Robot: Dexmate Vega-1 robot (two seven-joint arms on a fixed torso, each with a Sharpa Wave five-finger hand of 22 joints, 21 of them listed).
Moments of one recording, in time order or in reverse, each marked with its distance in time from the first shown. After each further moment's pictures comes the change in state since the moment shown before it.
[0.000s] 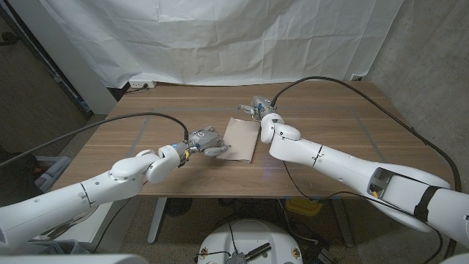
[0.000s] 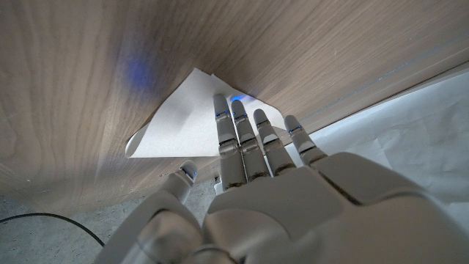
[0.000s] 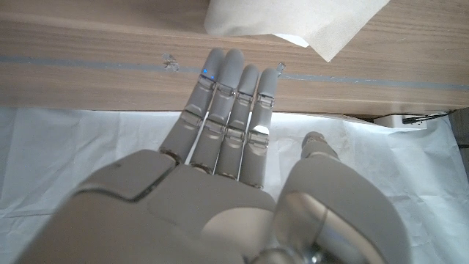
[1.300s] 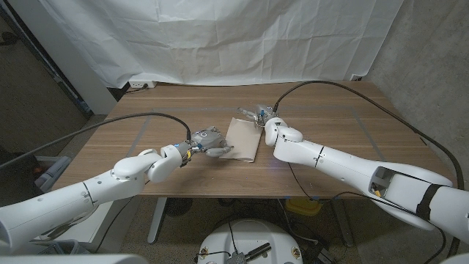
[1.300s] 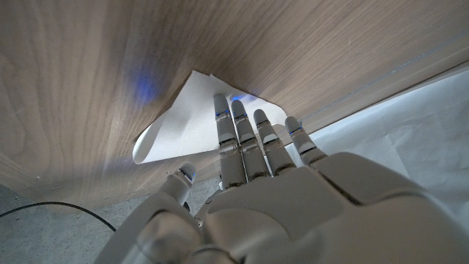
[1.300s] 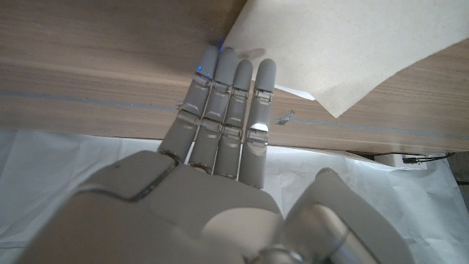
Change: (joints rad) left arm -0.005 -0.010 0.002 -0.002 0.013 -0.021 0.005; left_hand -0.011 -0.011 -0.004 0.004 0.007 -0.003 -0.004 -0.013 -0.007 0.000 0.000 -0.011 -0.018 0.000 0.000 -0.008 -0.015 -0.007 -0.015 -0.006 0.000; right arm 0.013 -0.013 -0.018 0.093 0.008 0.062 0.103; right_hand -0.305 -0.068 -0.120 0.155 0.019 0.118 0.086 -0.023 -0.021 0.046 0.072 -0.046 -0.087 0.015 0.067 -0.129 -0.120 0.024 -0.004 0.012 -0.073
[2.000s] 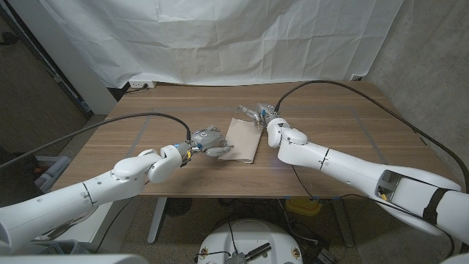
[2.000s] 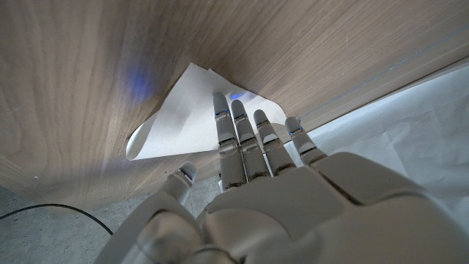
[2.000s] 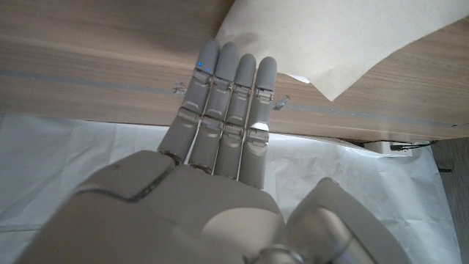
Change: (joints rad) left arm 0.002 0.000 -0.002 0.000 0.006 0.003 0.009; left_hand 0.003 0.003 0.000 0.000 0.000 0.000 0.000 -0.010 -0.005 0.000 0.000 -0.004 -0.005 0.000 0.000 -0.008 -0.008 -0.003 -0.003 -0.004 0.000; right arm -0.038 -0.046 0.020 -0.084 -0.051 0.023 -0.034; right_hand -0.065 -0.003 -0.029 0.018 0.025 0.054 -0.021 -0.015 0.002 0.100 -0.026 0.012 0.002 0.109 -0.019 0.024 0.017 0.065 -0.001 0.018 -0.003
